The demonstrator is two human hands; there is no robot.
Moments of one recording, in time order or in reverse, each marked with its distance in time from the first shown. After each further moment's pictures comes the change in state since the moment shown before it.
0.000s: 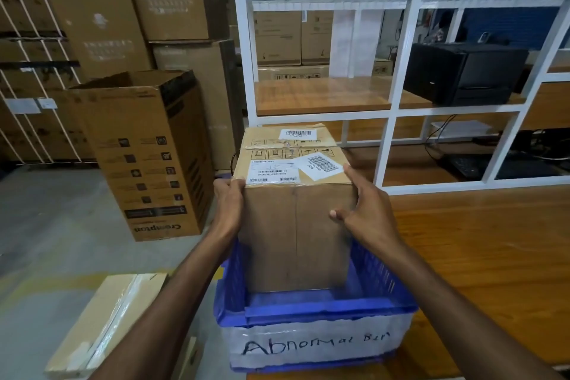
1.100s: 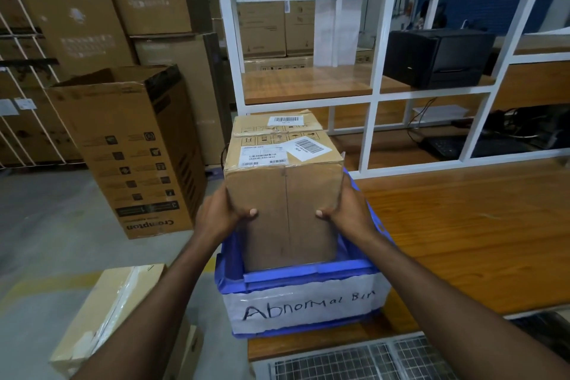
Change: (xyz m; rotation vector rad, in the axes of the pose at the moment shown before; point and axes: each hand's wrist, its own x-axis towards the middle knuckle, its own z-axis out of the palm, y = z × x) left_hand -0.005 -0.044 -0.034 0.546 -0.218 0.237; right_hand -0.024 0.029 0.025 -0.038 -0.016 0.168
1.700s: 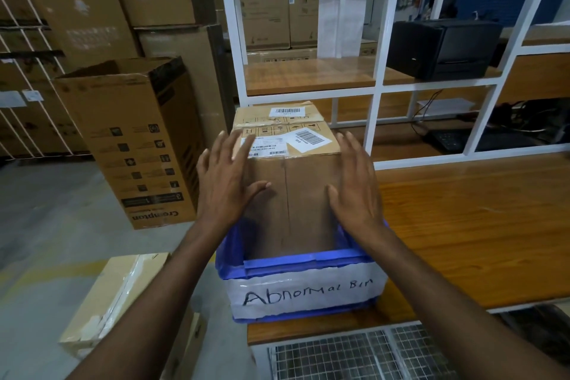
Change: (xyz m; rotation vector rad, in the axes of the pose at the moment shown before) left_hand -0.011 0.040 -0.008 0.531 0.335 0.473; right_hand -0.025 -0.028 -0.022 -0.357 0.270 -0.397
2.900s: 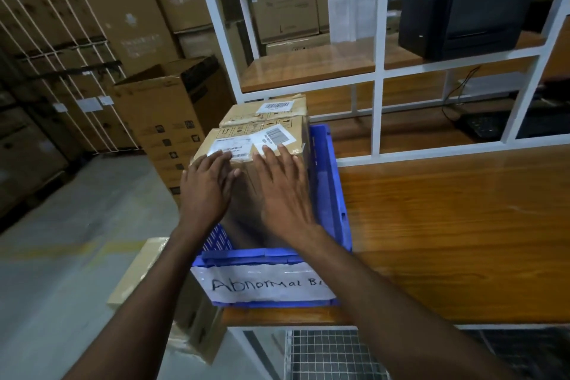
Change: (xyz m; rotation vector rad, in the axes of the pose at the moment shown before) left_hand -0.008 0.069 -0.001 0.132 -0.130 -0.286; right_hand -0.005 -0.013 0.006 -0.009 -0.263 -0.298
